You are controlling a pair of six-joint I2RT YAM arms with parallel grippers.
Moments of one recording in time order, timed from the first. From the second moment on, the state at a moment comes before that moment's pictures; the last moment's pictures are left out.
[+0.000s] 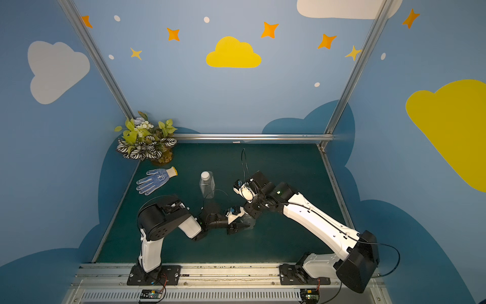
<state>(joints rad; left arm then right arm) -0.84 2.01 0.54 1.16 0.54 0.11 0.83 1.30 1.17 -0.94 -0.10 -0.13</state>
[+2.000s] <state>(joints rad) -0.87 1.99 0.52 1.15 0.48 0.13 1.10 1.49 1.31 -1.11 0.42 0.61</state>
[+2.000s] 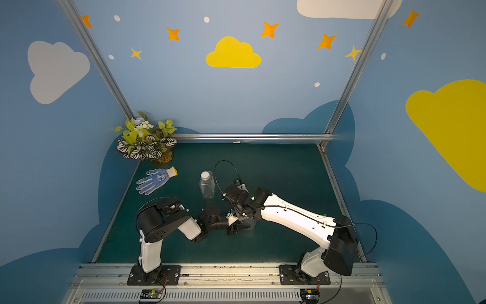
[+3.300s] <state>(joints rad) -0.85 1.98 0.52 1.13 0.52 0.10 0.86 1.20 1.06 -0.85 -0.03 -0.03</state>
